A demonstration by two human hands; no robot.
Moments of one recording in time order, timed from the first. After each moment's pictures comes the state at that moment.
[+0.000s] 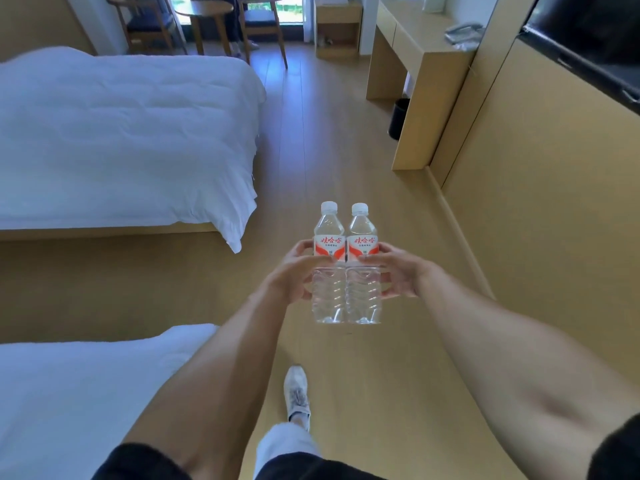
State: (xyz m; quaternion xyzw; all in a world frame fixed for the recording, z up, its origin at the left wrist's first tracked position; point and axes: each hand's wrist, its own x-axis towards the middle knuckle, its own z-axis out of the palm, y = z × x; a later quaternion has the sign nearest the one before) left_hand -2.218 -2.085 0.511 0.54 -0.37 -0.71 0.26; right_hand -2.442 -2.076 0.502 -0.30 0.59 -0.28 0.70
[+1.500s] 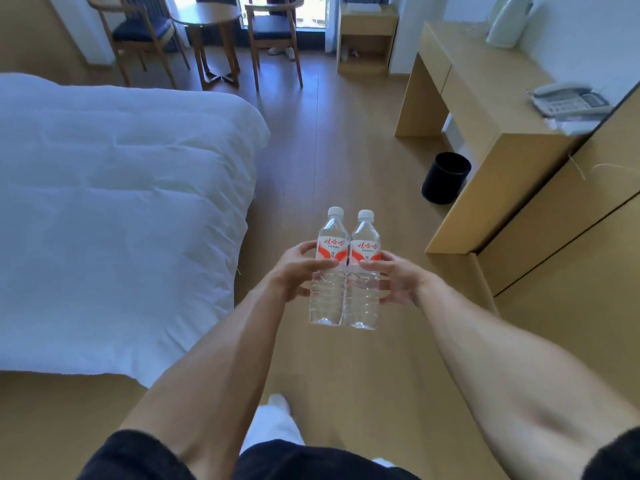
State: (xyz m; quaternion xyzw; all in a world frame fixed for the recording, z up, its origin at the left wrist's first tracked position) left_hand -2.299 -2.841 0.506 0.56 -0.38 -0.68 0.28; right_hand -2.523 -2.825 0.502 -0.28 0.58 -0.28 0.71
